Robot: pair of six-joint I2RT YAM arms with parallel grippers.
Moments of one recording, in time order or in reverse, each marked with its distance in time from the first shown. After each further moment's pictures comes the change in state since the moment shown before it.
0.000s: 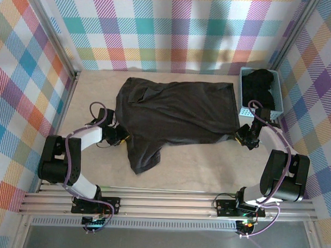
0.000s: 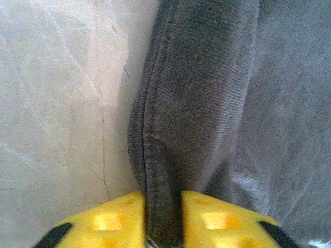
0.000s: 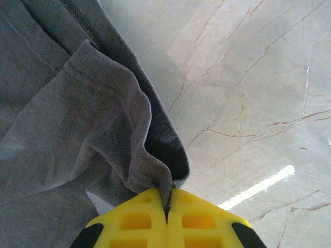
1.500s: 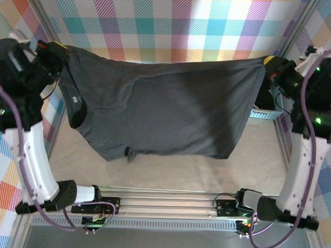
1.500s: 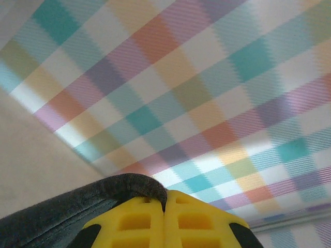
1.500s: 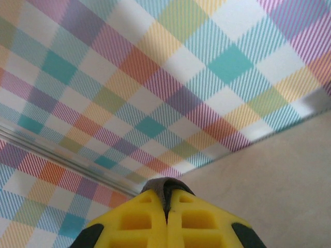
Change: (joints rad) left arm 0.251 -0.189 1.416 -0.712 -0.095 -0.157; right arm -0.028 -0.202 0.942 -0.092 -0.346 0.054
